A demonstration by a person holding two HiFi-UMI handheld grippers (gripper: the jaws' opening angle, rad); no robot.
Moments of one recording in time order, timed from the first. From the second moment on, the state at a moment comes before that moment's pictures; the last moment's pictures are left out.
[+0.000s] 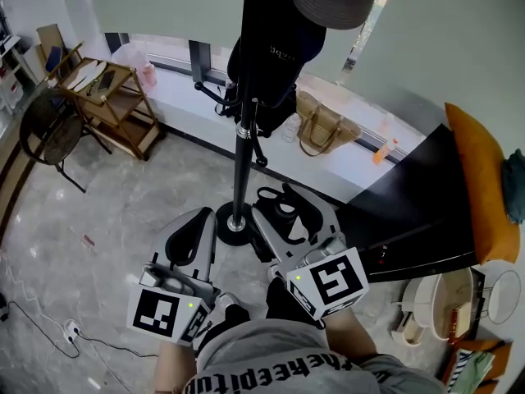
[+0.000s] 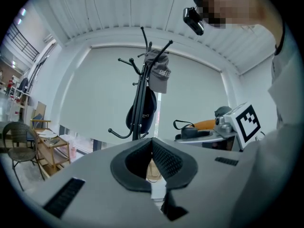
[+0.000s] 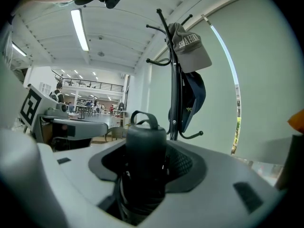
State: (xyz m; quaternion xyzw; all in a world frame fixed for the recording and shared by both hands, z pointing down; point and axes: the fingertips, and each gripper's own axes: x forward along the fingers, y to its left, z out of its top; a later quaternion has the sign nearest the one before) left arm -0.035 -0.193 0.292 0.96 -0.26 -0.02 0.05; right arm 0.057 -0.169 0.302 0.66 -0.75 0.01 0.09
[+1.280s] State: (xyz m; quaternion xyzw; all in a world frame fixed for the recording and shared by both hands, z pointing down) left arm -0.009 -0.209 0.312 0.89 -0.45 -0.02 0.08; right arm 0.092 -0.232 0.365 0.52 -0.84 0.04 0.16
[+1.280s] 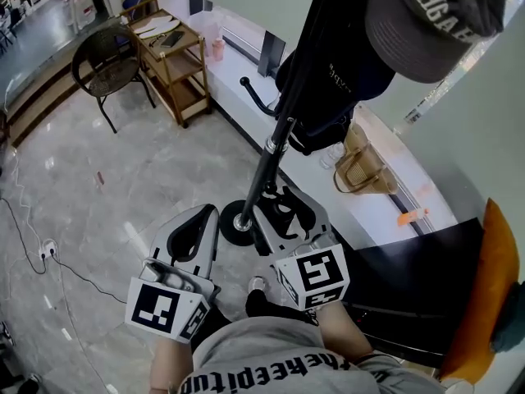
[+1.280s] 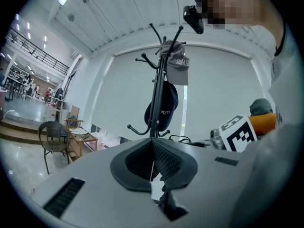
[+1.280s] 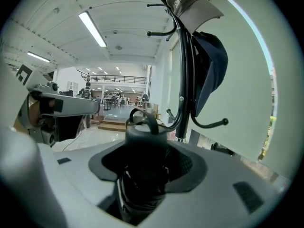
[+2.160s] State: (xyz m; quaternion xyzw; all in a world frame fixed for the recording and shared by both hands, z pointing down) left arm -0.015 -0.202 0.322 0.86 -0.50 -0.02 0.08; right arm 0.097 -0.253 0.378 0.50 -0.85 0.04 0.16
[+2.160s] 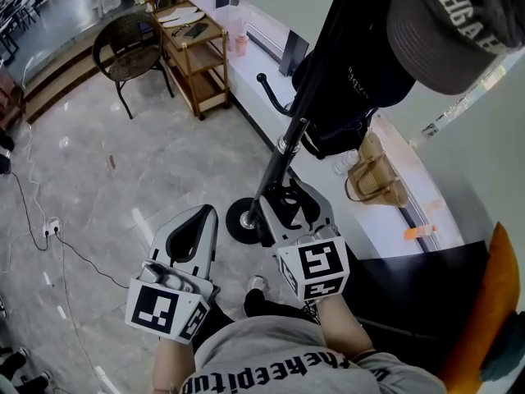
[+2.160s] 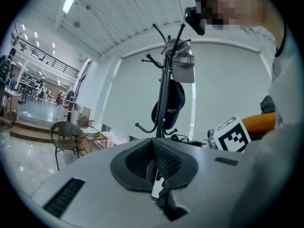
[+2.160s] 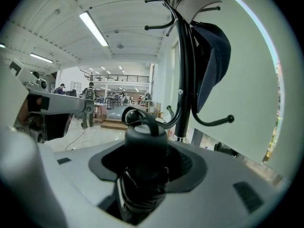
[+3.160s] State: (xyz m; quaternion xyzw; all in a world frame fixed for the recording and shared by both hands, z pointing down) left arm -0.019 -0.215 0.321 0.85 -0.52 -0.01 0.08; right arm 0.102 -0.283 0.397 0.50 -0.84 0.05 0.19
